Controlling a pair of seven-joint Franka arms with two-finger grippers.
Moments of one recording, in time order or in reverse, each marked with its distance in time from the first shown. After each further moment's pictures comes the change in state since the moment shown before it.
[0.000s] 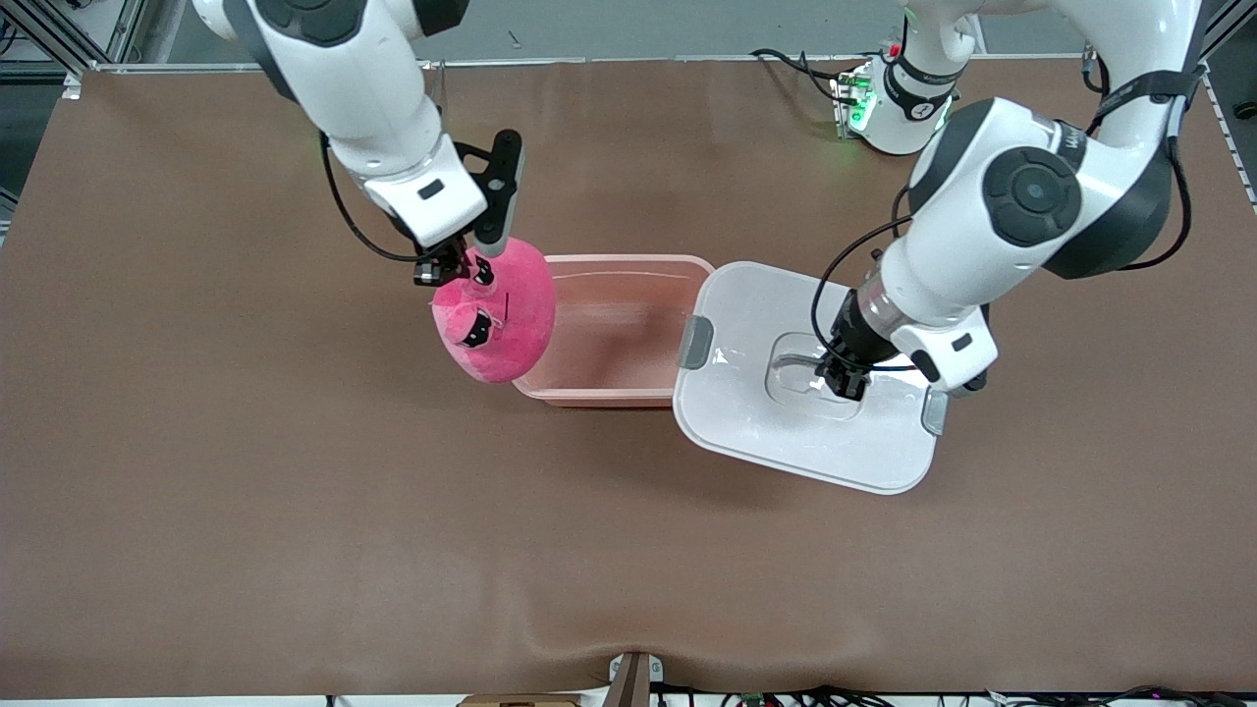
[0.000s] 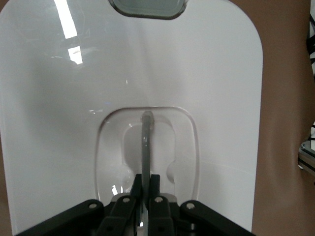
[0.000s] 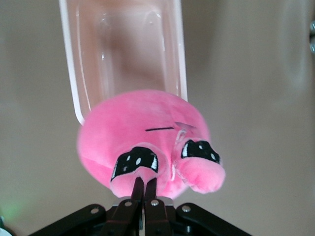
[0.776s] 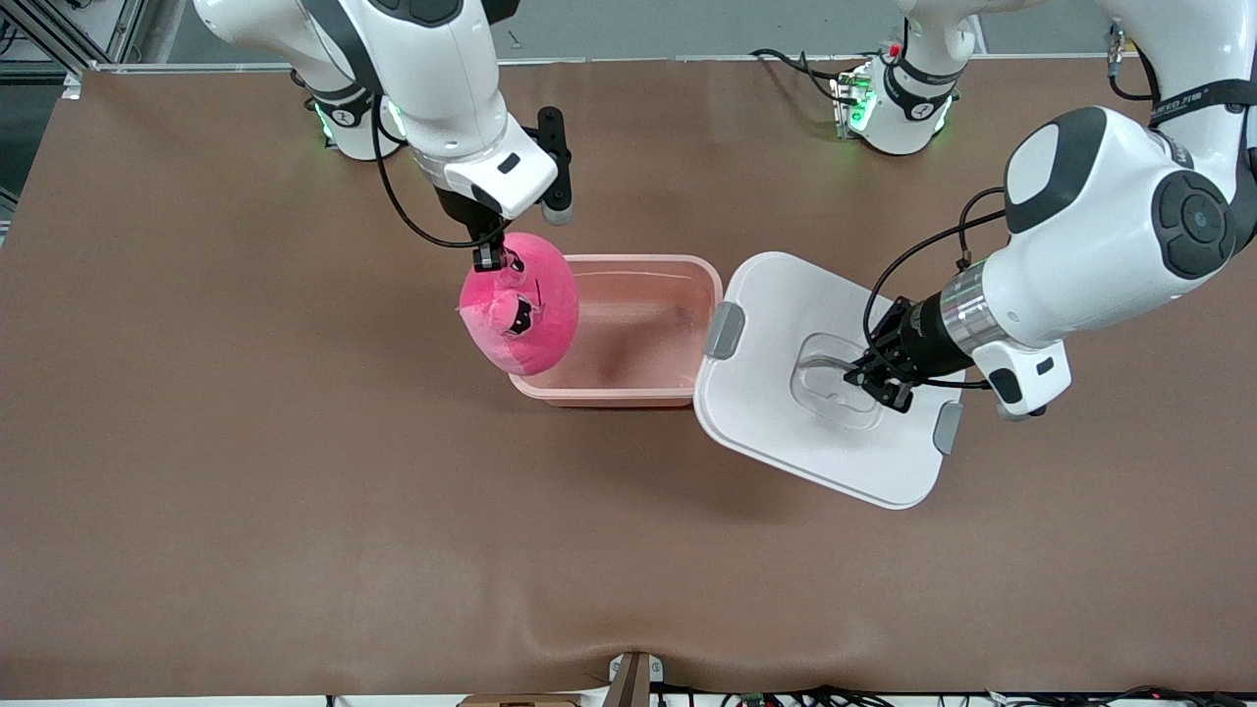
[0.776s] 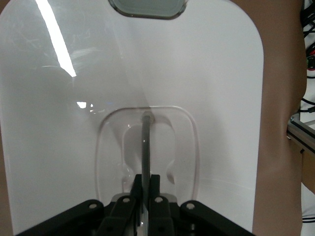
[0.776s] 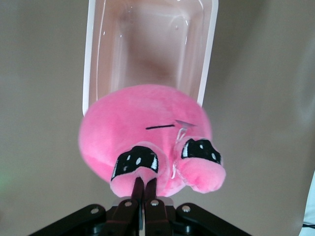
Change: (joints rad) left arm 0.094 -0.006 0.002 0.021 -0.170 -0.026 0.213; right arm 0.074 0.024 0.000 -0.011 -0.046 0.017 -0.092
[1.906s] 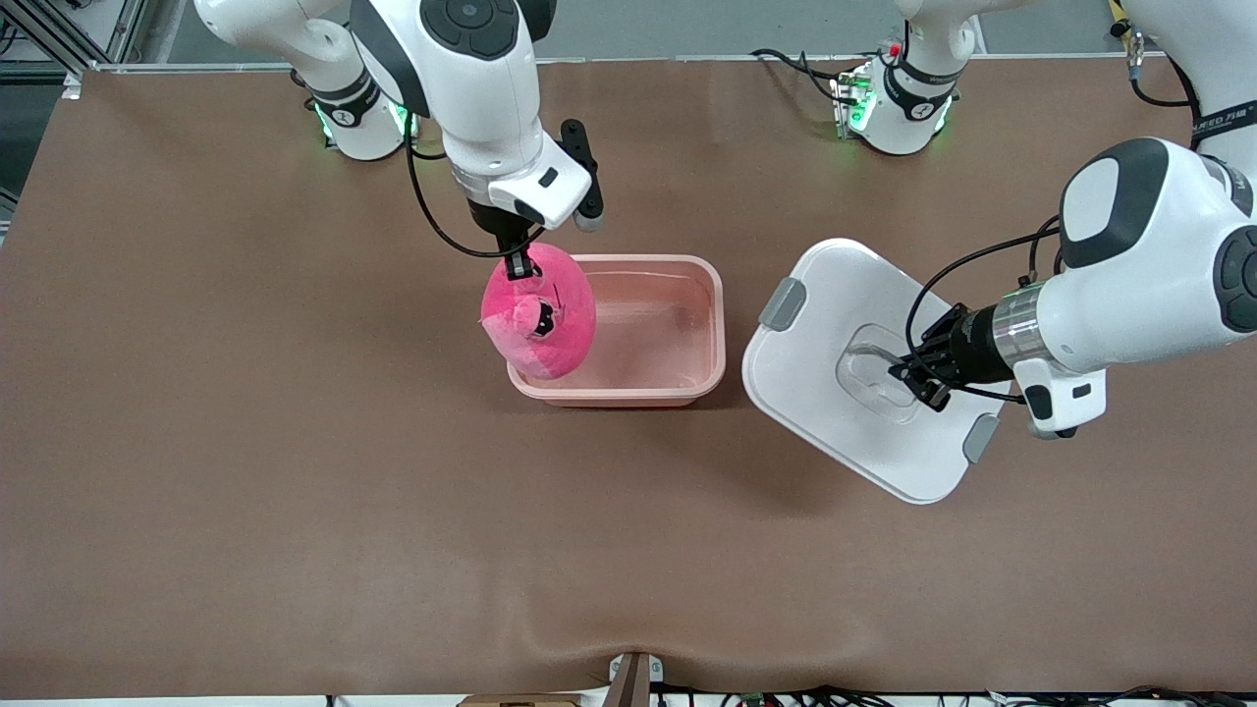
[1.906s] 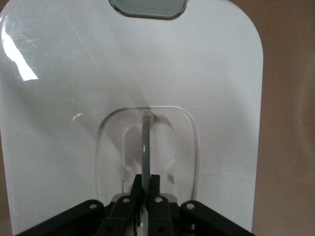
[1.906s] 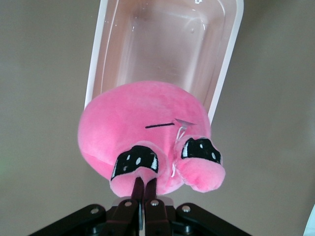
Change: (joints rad) left arm 0.085 0.017 0.007 -0.021 0.000 -0.096 0.247; right arm 0.036 0.042 0.000 -0.005 -0.018 0.017 -0.060
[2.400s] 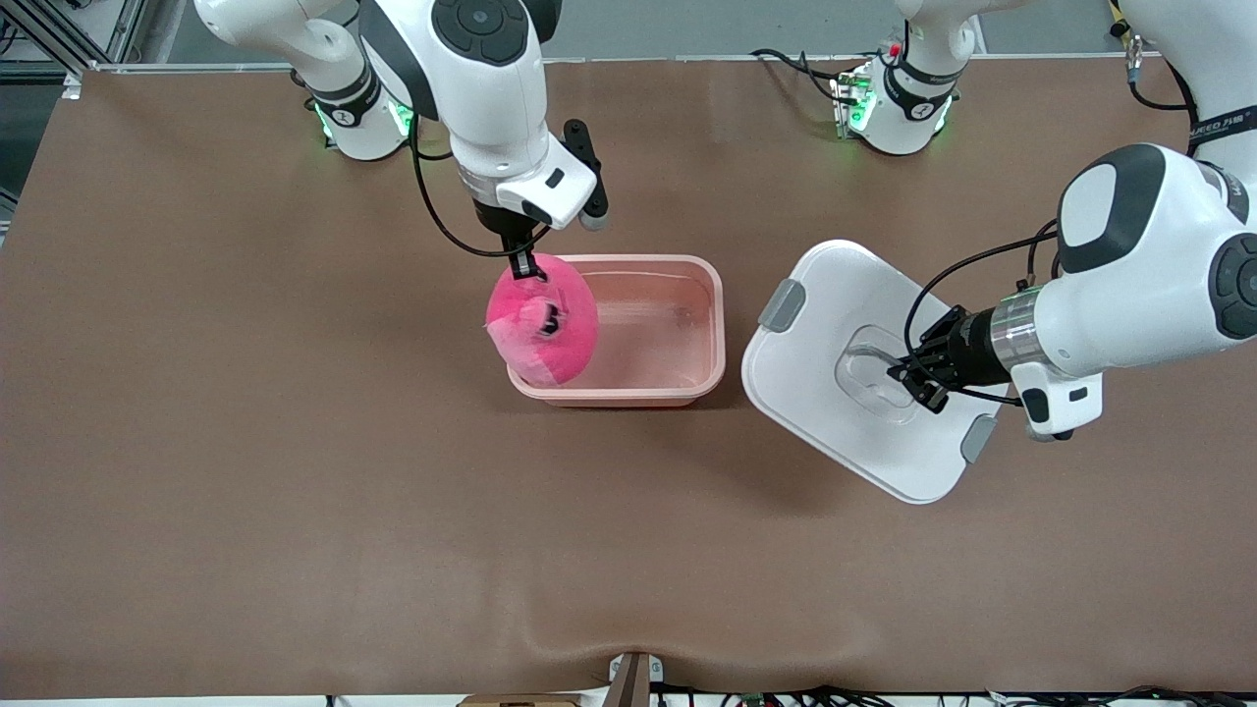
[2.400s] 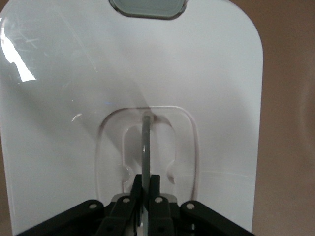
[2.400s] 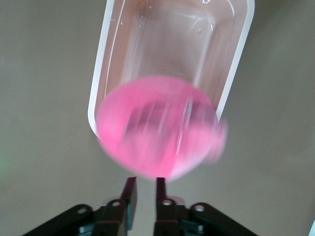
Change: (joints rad) left arm 0.000 0.005 0.000 0.000 0.000 0.000 0.022; right arm 0.011 0.003 0.000 -0.013 -0.001 0.002 -0.007
